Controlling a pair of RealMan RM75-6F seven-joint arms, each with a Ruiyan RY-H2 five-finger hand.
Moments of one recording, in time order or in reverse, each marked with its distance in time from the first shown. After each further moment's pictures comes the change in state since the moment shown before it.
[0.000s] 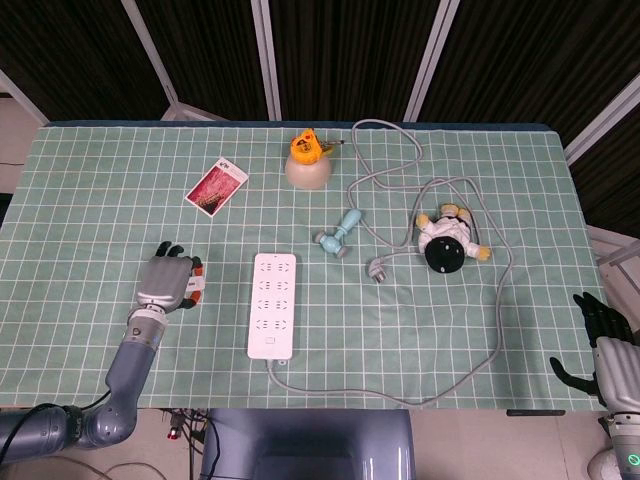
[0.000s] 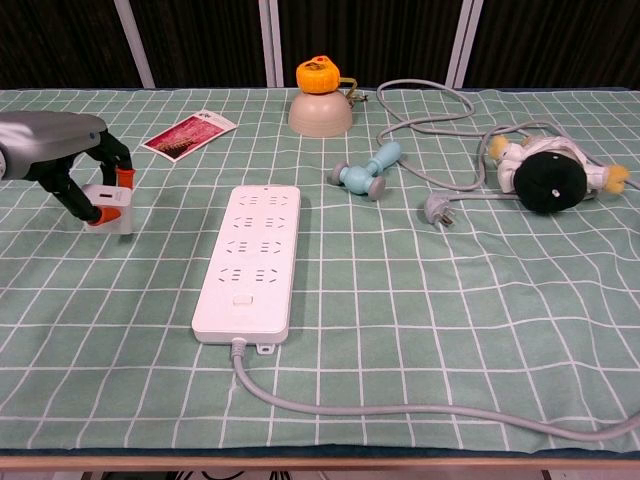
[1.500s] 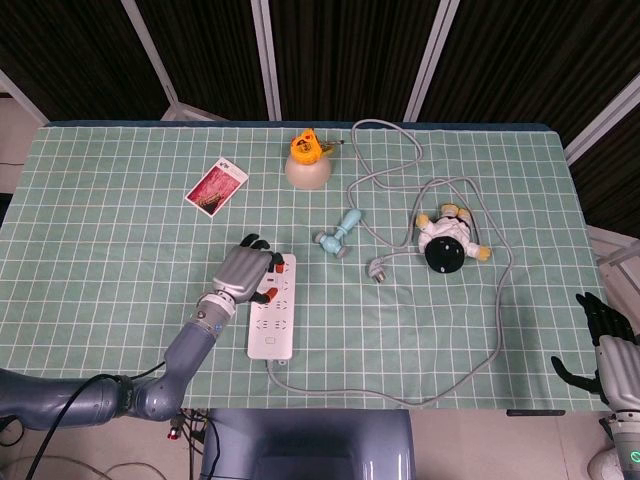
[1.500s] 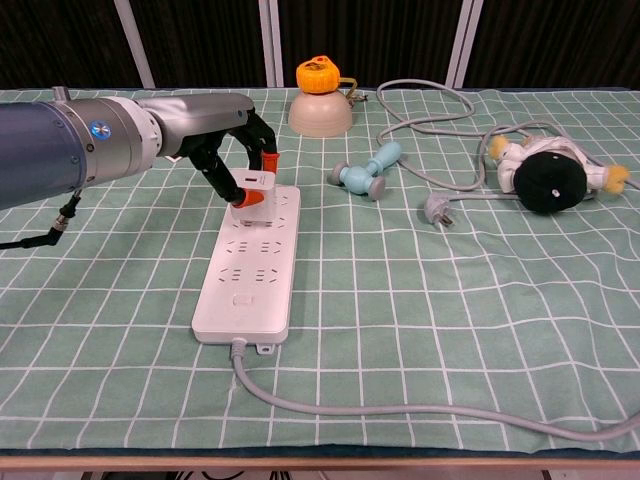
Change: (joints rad) left arm -0.221 -0.128 -0.053 0.100 0.021 -0.159 -0.136; right arm 0.006 0.010 0.008 -0.006 0.029 -0.027 0.029
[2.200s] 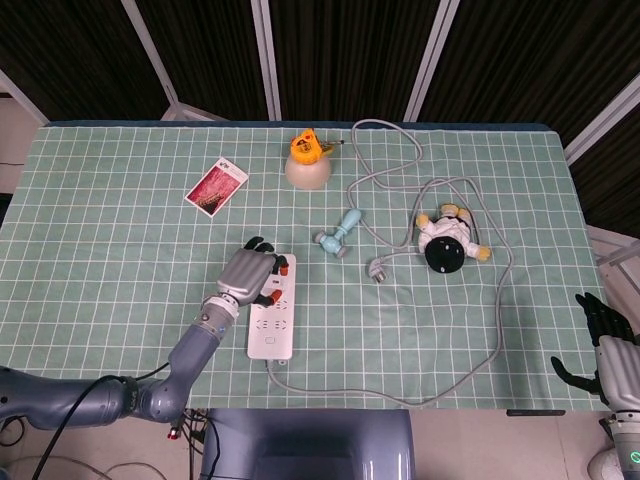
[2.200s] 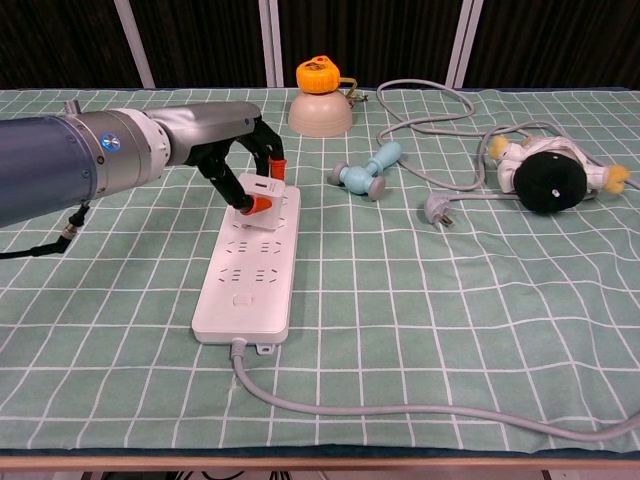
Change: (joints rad) left arm -0.003 -0.031 0.020 0.031 0.021 0.001 -0.040; right arm 0.000 0.002 -0.001 -0.001 -0.001 -0.002 0.001
